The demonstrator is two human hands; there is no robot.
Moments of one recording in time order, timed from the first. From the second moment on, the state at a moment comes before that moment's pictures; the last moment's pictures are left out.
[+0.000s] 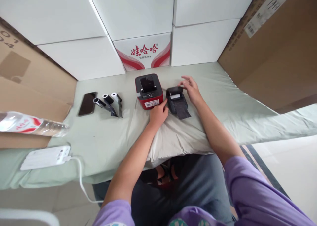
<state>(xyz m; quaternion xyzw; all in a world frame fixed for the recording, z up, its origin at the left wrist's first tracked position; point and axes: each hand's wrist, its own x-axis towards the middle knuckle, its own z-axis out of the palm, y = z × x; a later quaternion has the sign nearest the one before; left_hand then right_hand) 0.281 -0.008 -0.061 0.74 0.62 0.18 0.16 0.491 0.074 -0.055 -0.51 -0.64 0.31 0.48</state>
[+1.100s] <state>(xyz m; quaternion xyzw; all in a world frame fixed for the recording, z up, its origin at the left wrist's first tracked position) 0.278 -0.011 -0.061 0.79 0.55 0.18 0.17 0.507 0.072 -0.065 -0.41 -0.66 0.50 0.38</state>
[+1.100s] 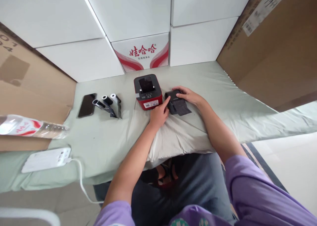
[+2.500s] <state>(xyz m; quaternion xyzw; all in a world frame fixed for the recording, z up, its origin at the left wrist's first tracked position) 0.282 -0.007 -0.063 0.76 0.60 0.16 0.16 0.487 0.065 -0.074 -0.47 -0.63 0.39 0.49</state>
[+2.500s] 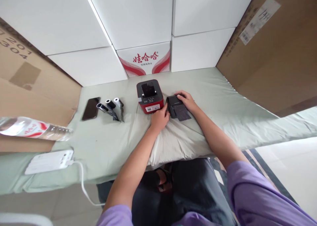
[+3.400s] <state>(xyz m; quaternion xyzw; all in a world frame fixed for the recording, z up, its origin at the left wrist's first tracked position) 0.282 -0.007 -0.062 0.76 0.60 0.16 0.17 0.488 0.068 -0.077 -0.47 -0.63 0.38 0.49</state>
